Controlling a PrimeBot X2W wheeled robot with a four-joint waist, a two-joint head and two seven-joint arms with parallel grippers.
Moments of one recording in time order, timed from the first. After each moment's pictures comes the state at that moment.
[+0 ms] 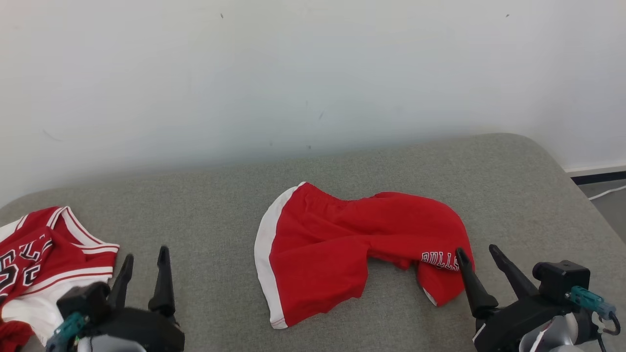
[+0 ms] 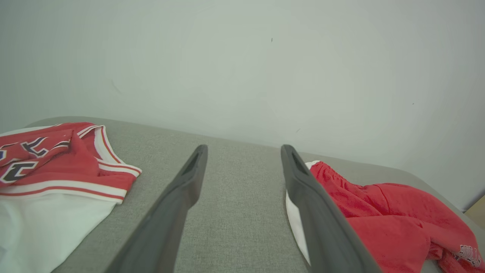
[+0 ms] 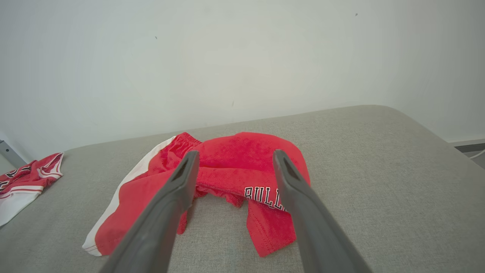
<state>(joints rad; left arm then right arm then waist) -0.24 0.23 -0.36 0.40 -0.57 0.12 -0.24 -0.02 -0.30 0.27 0.04 0.59 -0.12 -0.01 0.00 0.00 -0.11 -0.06</state>
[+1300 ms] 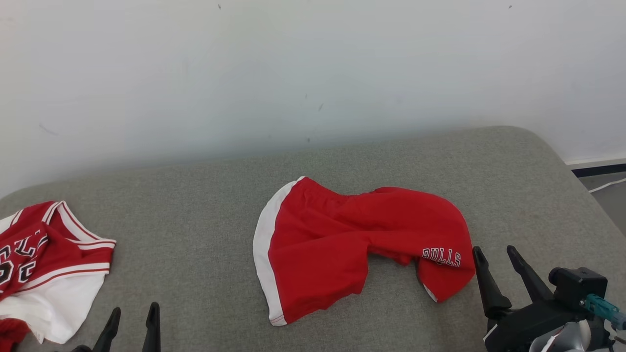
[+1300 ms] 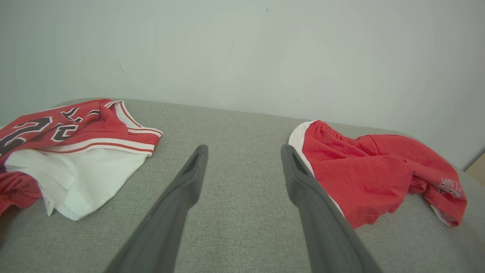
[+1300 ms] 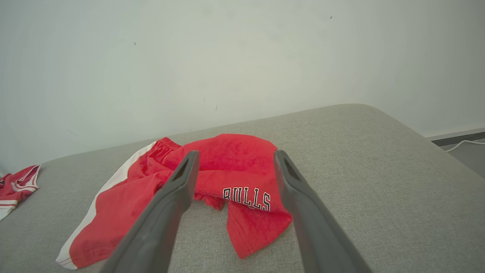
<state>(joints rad) 0.14 0.29 -0.25 0.00 -0.45 0.12 -0.13 0.00 -0.29 0.21 0.07 0.58 -0.12 -0.08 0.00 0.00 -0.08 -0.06</state>
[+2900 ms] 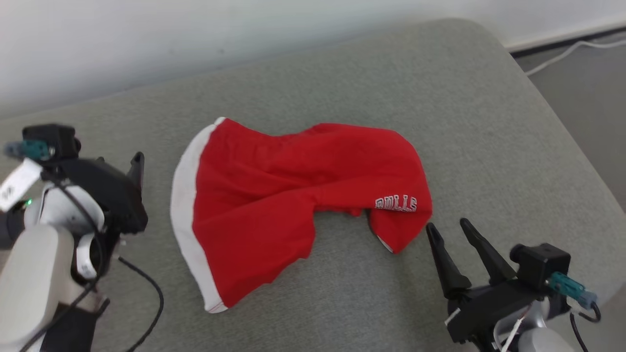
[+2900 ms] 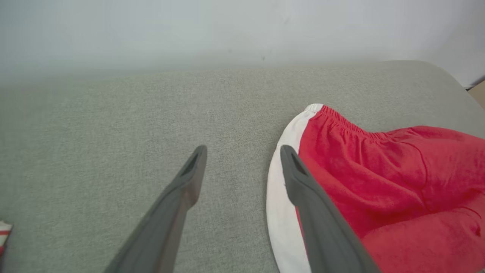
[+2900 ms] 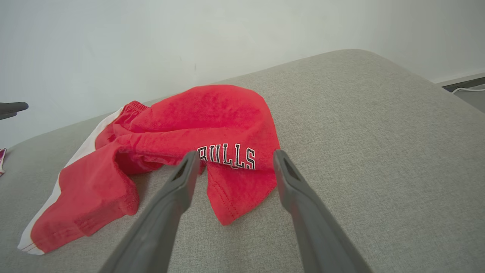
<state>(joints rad) -0.57 0.27 -0.21 0.31 -0.37 0.12 0.51 -0.09 -0.23 0.30 0.01 0.57 -0.10 -0.06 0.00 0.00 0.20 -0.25</state>
